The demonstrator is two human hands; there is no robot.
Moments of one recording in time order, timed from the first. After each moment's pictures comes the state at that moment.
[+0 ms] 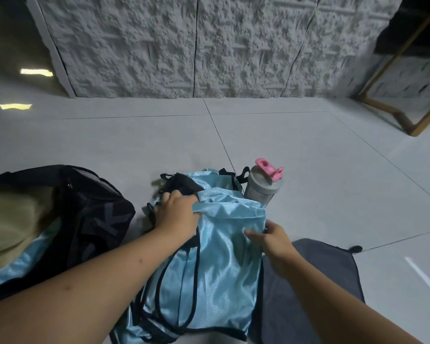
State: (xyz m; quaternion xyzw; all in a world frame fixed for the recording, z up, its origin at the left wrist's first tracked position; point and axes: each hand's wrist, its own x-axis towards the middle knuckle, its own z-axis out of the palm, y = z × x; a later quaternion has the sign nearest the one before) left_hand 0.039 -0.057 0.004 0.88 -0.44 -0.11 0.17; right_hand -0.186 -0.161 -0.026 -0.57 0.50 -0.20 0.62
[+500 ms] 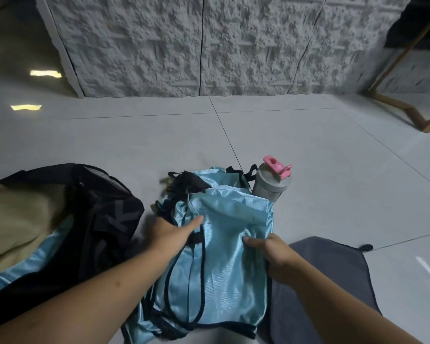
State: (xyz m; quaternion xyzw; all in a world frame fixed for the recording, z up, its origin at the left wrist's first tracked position) left_hand 0.032 -0.005 0.002 0.86 -0.12 -0.32 0.37; right_hand -0.180 -0.138 -0.023 -0.46 0.50 -0.09 0.72
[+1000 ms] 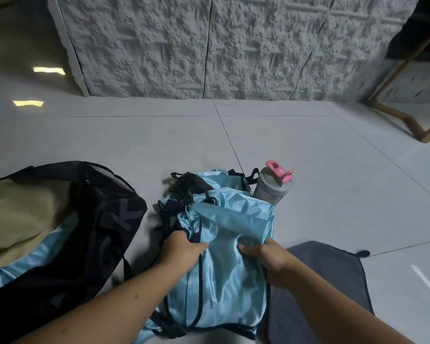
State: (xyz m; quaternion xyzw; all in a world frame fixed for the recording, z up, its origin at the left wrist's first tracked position) left_hand 0.008 0.001 -0.021 0.85 -0.20 -0.35 0.35; right_hand -0.172 -0.119 -0.007 -0.49 0.48 -0.08 0.73
